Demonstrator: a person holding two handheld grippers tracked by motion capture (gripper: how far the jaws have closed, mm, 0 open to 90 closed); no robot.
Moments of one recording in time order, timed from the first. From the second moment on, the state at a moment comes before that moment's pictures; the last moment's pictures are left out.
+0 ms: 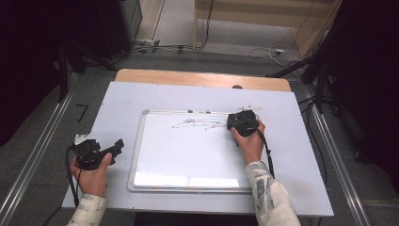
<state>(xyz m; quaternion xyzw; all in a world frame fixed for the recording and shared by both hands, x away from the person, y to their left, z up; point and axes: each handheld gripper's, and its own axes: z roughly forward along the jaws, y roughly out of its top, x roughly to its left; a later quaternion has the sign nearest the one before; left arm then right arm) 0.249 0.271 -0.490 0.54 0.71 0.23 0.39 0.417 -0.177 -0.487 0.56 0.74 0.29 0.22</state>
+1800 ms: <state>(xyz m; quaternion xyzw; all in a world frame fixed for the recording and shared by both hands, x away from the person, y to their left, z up) 0.249 0.269 -0.490 0.54 0.71 0.23 0.39 0.416 -0.139 -0.488 0.52 0.77 0.31 0.22</state>
